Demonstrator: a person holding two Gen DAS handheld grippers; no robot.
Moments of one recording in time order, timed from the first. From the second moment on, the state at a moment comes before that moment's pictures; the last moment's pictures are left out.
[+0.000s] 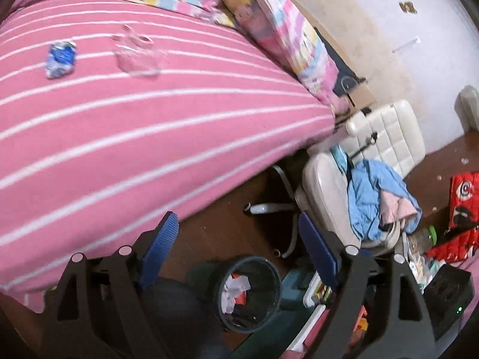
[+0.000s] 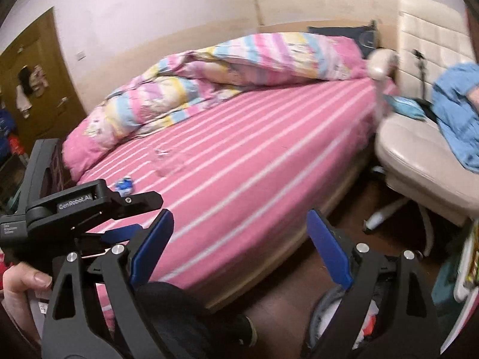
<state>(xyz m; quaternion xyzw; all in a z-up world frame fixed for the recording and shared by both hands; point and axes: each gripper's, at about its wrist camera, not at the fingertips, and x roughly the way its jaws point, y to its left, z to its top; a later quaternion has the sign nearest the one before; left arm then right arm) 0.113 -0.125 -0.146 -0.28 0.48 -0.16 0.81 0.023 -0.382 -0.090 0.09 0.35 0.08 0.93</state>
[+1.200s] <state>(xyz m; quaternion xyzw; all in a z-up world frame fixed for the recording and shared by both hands) 0.242 0.115 -0.218 -0.34 0.49 0.03 0.80 0.277 -0.173 -0.146 0.02 0.42 0.23 0.88</state>
